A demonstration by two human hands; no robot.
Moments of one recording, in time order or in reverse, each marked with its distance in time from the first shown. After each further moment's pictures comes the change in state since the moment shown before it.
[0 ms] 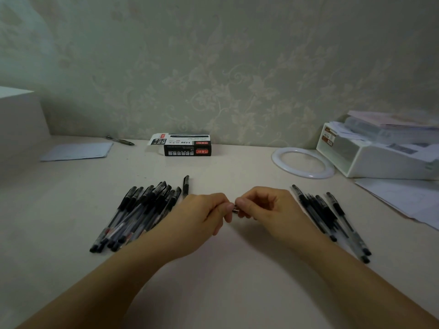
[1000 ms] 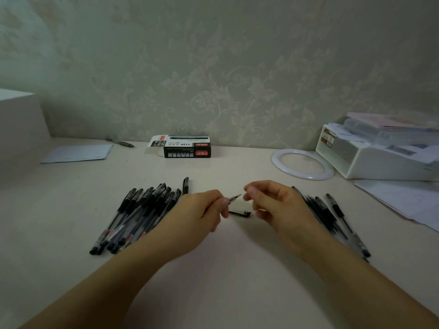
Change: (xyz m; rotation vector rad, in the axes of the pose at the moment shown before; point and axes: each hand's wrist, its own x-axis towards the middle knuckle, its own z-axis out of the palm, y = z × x) left_hand 0.002 -0.005 0.001 -0.062 0.070 -0.045; right_hand 0.005 0.000 -0.003 0.304 0.161 0.178
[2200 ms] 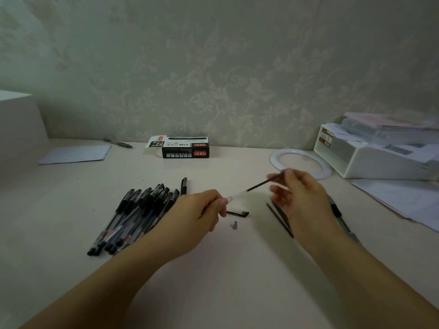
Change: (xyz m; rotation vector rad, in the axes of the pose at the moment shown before) left_hand 0.001 -0.002 0.002 0.003 0.012 0.010; right_hand 0.004 -0.015 -0.011 0.350 0.389 -0.014
